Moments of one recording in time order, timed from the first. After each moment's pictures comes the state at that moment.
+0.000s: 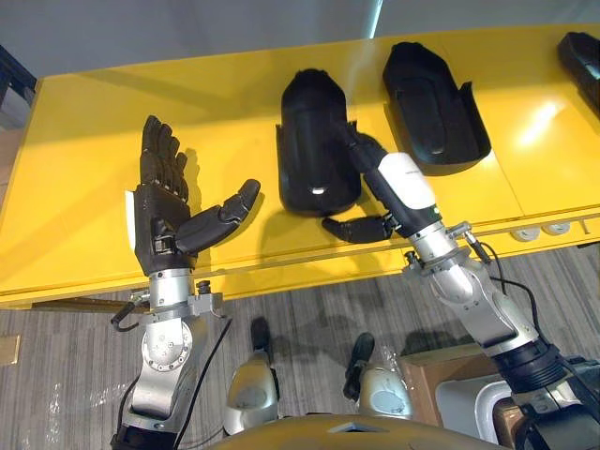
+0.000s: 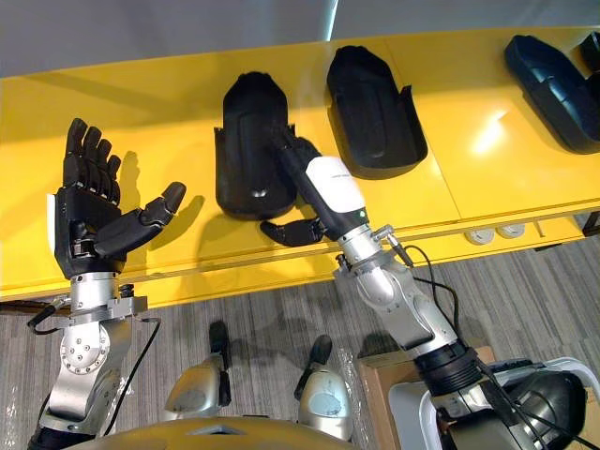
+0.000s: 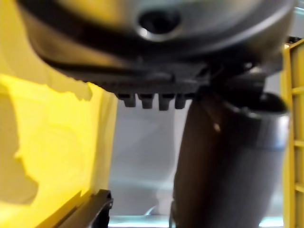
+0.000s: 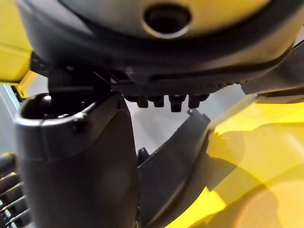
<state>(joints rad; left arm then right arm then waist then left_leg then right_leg) 0.20 0.29 -0.11 -0.36 -0.23 -0.40 0.37 -0.23 -0.58 0.29 -0.11 -0.51 -0.27 -0.22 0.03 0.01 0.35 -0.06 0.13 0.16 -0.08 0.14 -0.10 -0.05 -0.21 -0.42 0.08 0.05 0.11</state>
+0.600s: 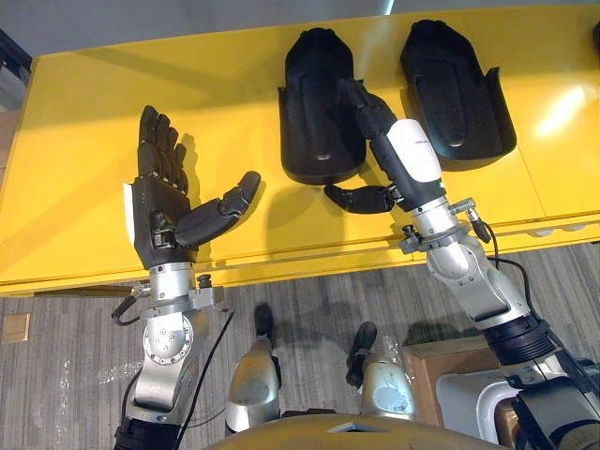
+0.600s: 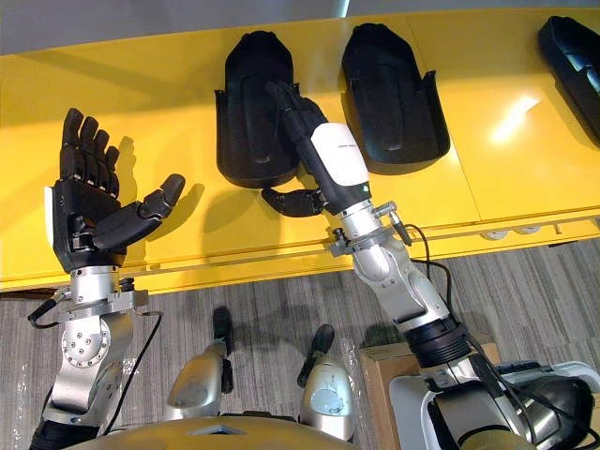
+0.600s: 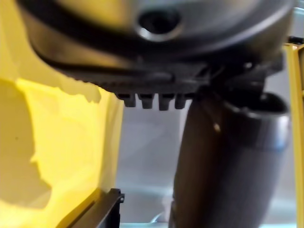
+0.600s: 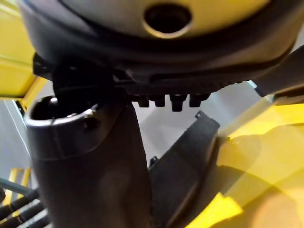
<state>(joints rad) 0.16 0.27 -0.10 -0.36 -0.23 -0.40 0.34 -0.35 -0.55 0.26 -0.03 -0.45 -0.35 -0.25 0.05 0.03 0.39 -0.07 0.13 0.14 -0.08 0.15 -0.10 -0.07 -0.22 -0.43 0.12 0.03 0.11</state>
